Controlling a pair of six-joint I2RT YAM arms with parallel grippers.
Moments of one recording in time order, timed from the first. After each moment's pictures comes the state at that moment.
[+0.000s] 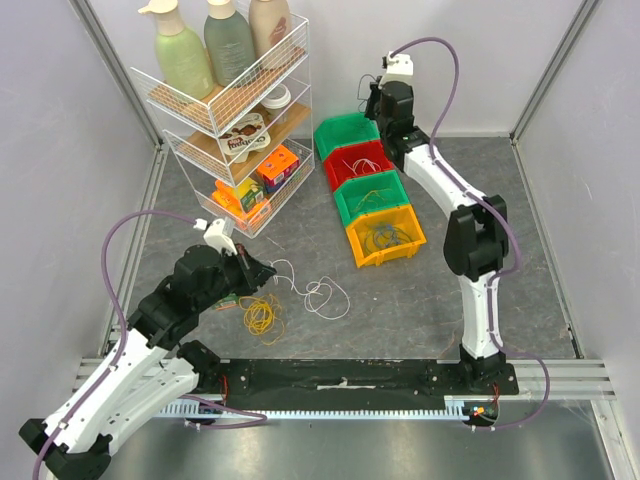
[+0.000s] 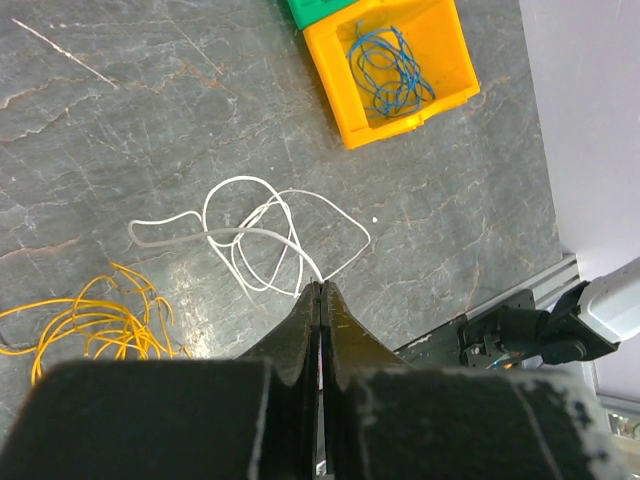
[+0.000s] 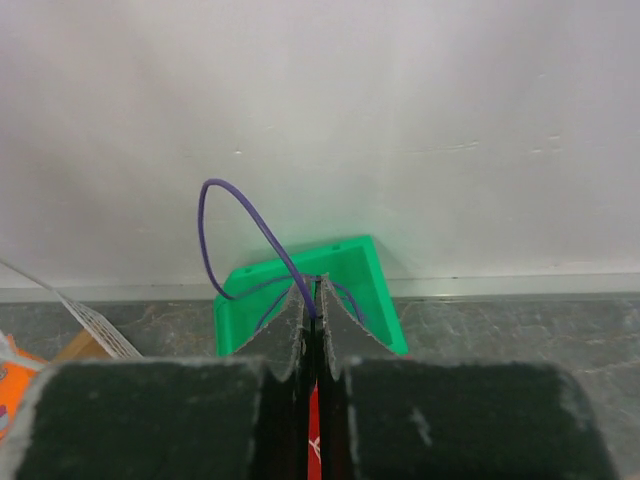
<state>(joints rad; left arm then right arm) -0.61 0.60 0.71 -0.57 0.02 -0.72 0.38 2.15 1.99 0.10 0.31 0.18</state>
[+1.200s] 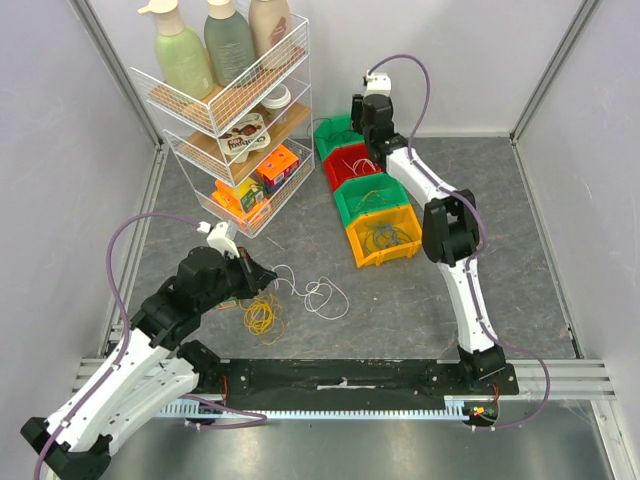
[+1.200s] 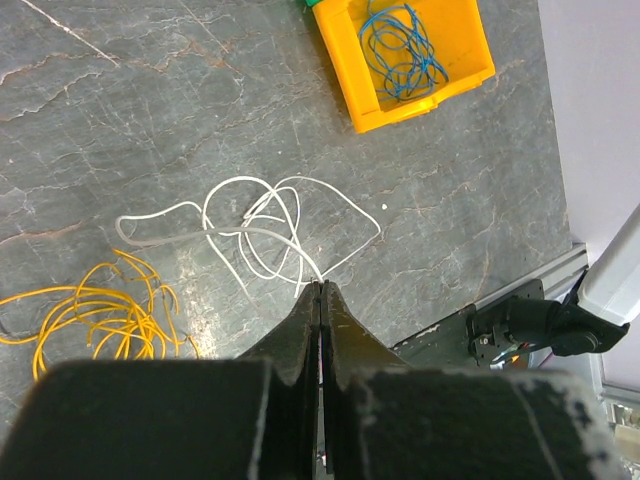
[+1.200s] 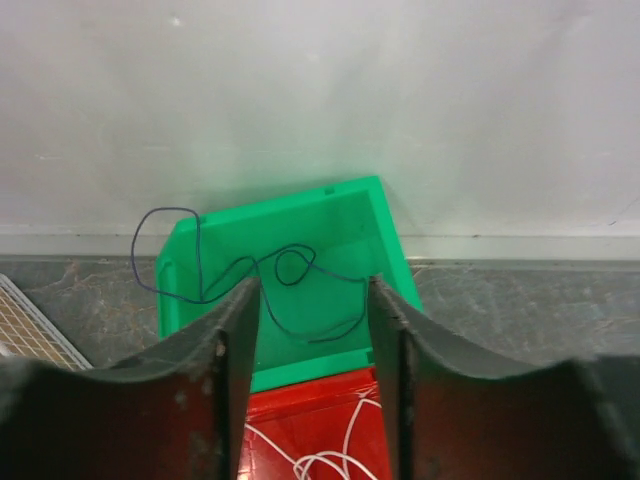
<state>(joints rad) -0.61 0.60 0.67 -0.57 0.04 -0.71 0.38 2.49 2.26 0.03 0.32 0.16</state>
